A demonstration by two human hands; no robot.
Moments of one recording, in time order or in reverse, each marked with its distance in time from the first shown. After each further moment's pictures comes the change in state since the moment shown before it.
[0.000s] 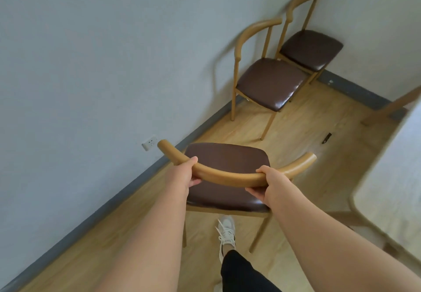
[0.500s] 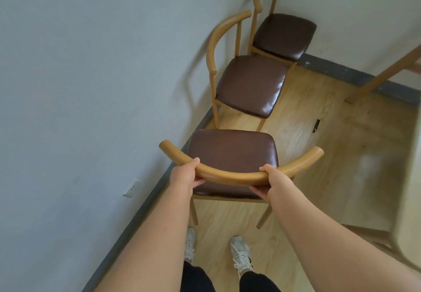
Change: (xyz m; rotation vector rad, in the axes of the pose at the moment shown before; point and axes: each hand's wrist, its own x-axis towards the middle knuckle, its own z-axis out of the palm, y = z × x) left_hand 0.150 0.146 0.115 0.178 -0.180 -0.090; right_hand 0.066 -0.128 0.103 0.259 0.087 0.023
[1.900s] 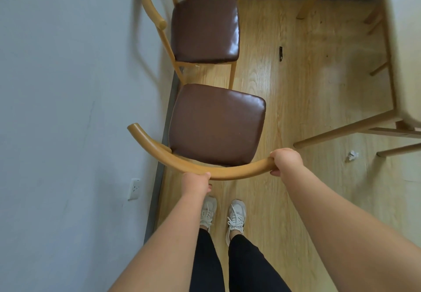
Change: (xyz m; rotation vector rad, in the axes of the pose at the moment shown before) left_hand 0.063 -0.091 -0.071 0.736 -0.115 0.042; right_hand 0.037 0.124 -0.014 -0.376 0.444 -0.078
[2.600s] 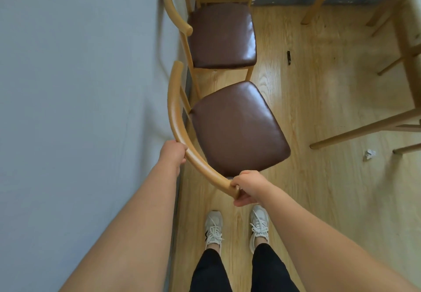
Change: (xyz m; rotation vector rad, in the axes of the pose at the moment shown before) left_hand 0.074 0.089 -0.154 0.001 -0.004 0.205; right_hand -0.091 0.019 0.163 -0.166 -0.453 -0.133
